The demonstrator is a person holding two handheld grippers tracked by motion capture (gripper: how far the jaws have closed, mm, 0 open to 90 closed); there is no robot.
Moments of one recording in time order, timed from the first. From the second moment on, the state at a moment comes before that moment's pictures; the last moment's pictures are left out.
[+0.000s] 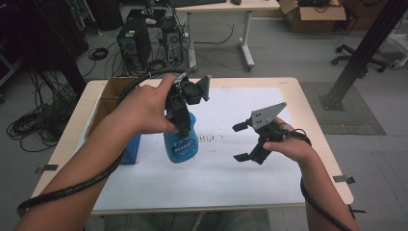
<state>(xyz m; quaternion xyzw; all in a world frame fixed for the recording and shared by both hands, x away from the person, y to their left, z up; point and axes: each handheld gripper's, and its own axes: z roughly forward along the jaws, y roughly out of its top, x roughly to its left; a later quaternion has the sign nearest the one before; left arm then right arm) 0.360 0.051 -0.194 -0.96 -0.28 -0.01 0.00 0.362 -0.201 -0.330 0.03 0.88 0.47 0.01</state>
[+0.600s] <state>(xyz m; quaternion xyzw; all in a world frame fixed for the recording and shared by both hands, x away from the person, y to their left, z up) 0.376 0.080 -0.167 -0.92 -0.40 0.00 0.01 0.367 -0.222 -0.316 0.03 0.90 0.44 0.01</state>
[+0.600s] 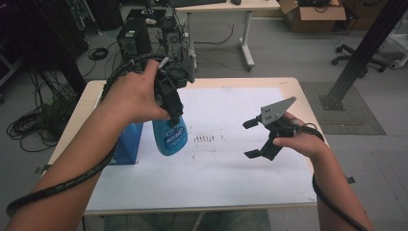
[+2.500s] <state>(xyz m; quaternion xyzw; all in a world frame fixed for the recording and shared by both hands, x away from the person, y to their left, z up) 0.422 0.224 -0.073 -0.75 -0.66 -0.02 -0.02 0.398 -0.214 -0.260 0.01 0.96 0.29 0.01</state>
